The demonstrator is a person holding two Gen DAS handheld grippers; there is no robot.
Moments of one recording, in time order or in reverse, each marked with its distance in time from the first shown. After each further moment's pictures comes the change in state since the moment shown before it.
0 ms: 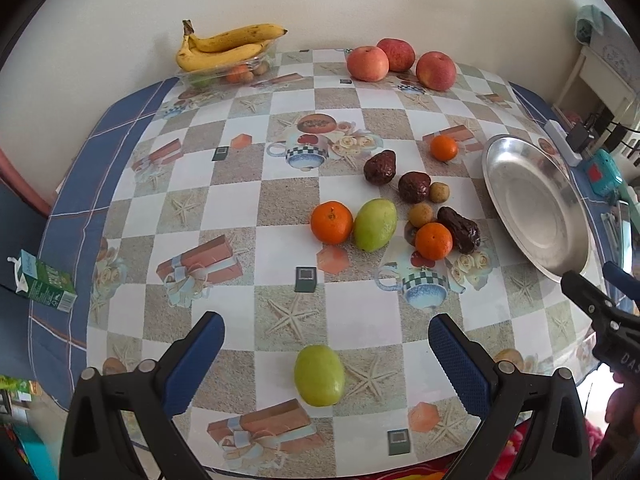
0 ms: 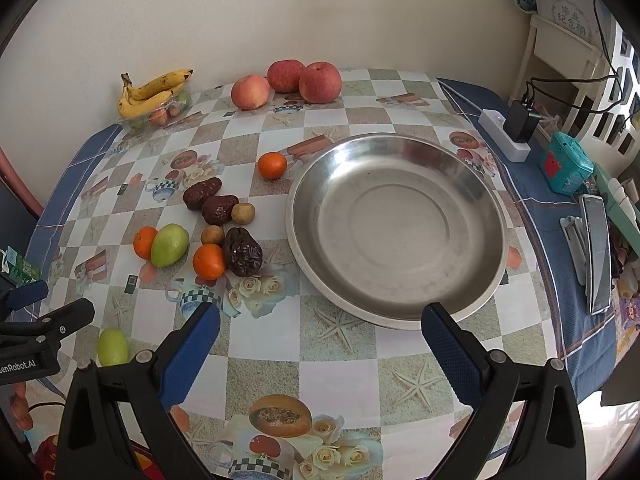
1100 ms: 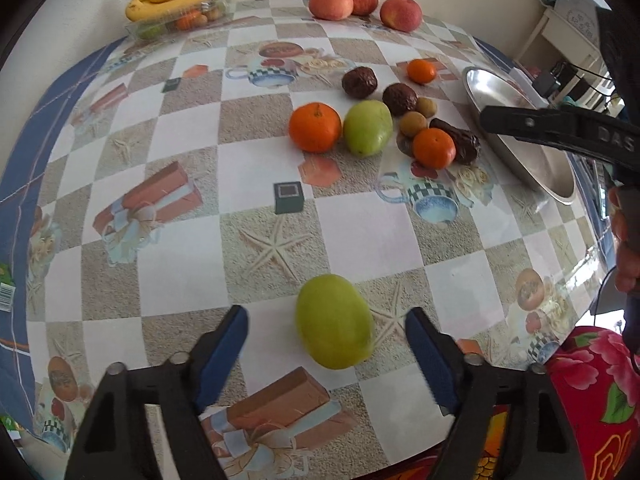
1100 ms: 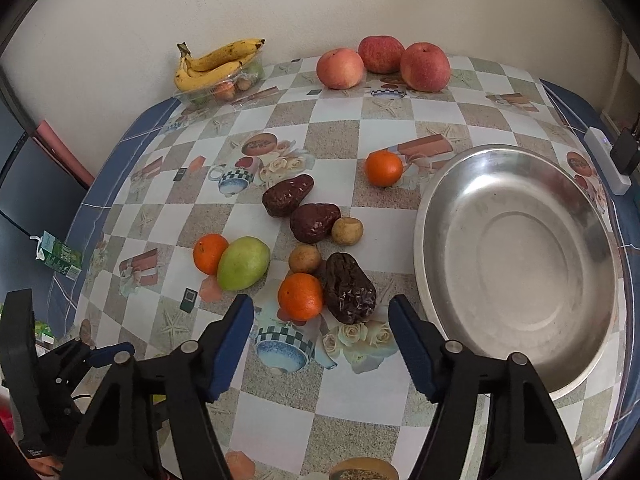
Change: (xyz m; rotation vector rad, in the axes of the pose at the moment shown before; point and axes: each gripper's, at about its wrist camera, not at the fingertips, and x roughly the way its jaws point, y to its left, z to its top) left arm 0.057 0.022 -0.053 0.104 0.116 -0.200; right arm 0.058 0.058 0.040 -0.102 0.098 0.224
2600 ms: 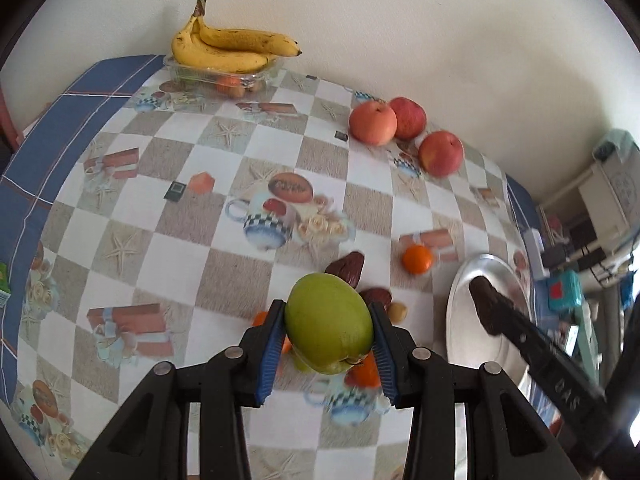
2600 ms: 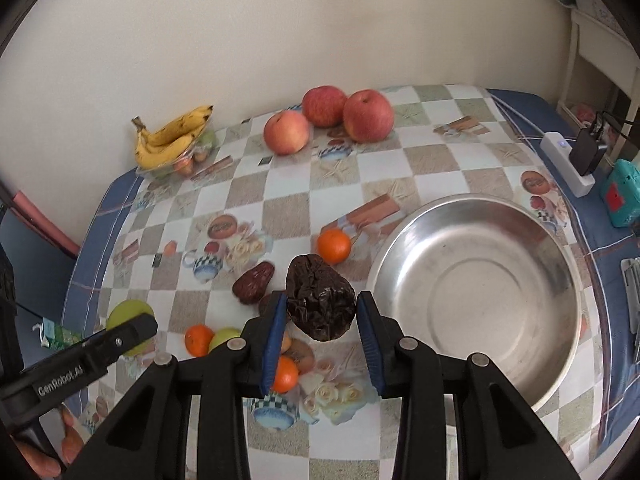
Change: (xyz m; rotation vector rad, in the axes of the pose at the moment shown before) left arm -0.040 -0.003 0.151 -0.382 -0.189 -0.030; right arm -0.033 -0.032 0.053 0.190 -0.116 -0.063
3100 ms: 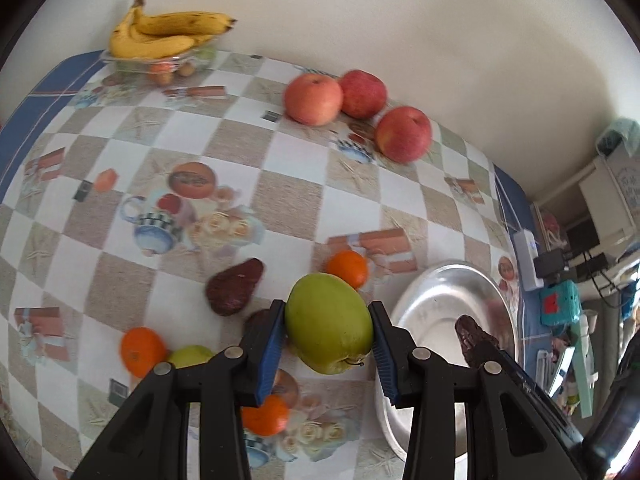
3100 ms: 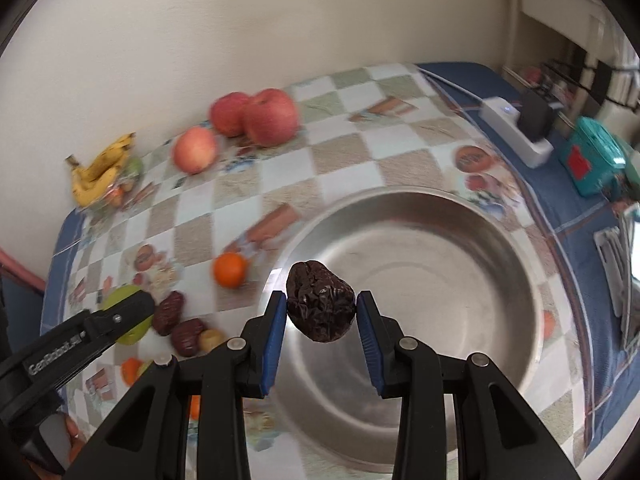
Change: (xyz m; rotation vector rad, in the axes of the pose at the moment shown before) left arm 0.067 -0.090 0.000 0.020 0.031 -0.026; right arm 0.020 -0.087 0.008 0.148 0.022 -0.135
